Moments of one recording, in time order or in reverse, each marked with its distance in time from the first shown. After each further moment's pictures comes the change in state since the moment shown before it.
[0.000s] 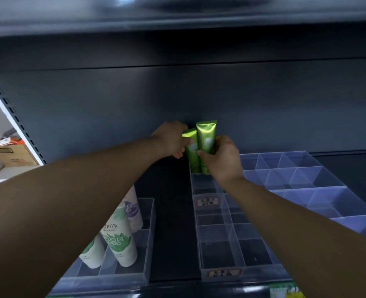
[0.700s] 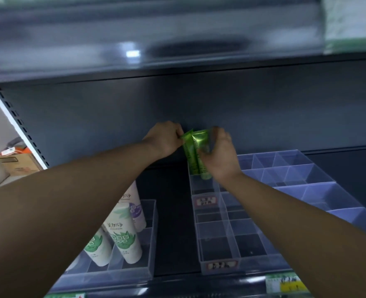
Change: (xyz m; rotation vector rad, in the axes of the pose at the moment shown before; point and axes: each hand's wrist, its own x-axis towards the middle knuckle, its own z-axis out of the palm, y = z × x) left_hand -0.019 0.012 -0.017 0.277 0.170 0.021; right_hand -0.007 -0.025 -0.015 -0.083 -0.006 -0.118
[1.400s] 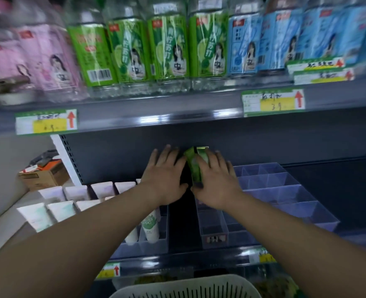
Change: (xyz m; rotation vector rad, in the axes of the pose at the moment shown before) left_hand -0.145 0.036 -0.041 0.600 0.002 0.164; right_hand -0.093 -0.075 -0.059 -0.621 -0.325 -0.168
